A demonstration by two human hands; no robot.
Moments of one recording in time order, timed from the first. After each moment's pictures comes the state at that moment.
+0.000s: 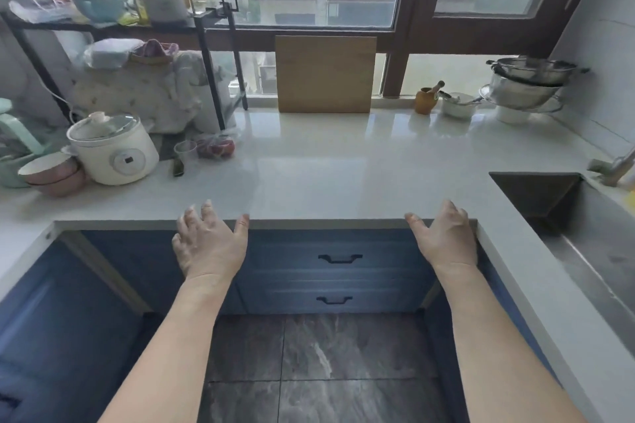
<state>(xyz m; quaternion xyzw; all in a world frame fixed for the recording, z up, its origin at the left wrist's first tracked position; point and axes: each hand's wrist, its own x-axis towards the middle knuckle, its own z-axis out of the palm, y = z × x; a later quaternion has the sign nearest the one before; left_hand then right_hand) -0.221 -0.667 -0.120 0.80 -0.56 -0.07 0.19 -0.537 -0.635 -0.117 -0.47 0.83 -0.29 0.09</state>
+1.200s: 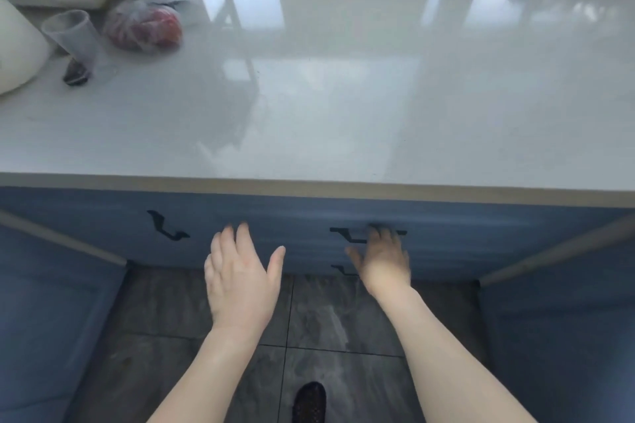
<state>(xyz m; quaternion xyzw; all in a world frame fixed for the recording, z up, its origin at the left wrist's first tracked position) -0.297 -0.799 -0.425 0.79 -0.61 -0.06 0.07 -0.497 -0.839 -0.493 -0.61 0.76 -0.03 0.22</state>
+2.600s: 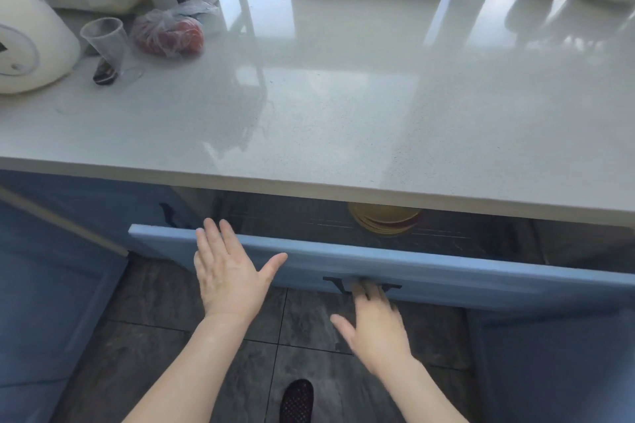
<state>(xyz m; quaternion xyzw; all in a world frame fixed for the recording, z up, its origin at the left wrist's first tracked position) -0.284 -0.788 -0.412 0.82 -0.56 -0.12 0.07 -0.493 -0.733 -0.472 -0.68 0.69 0.00 0.25</state>
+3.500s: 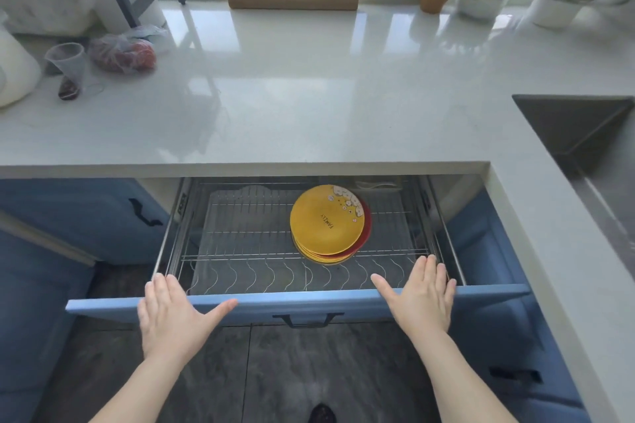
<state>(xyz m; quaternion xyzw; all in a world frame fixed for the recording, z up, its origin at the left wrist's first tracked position) -0.262 -0.655 -0.398 0.82 -0.56 -0.14 -0.02 -0.621 -0.630 -0.392 -0.47 0.87 0.04 0.16</state>
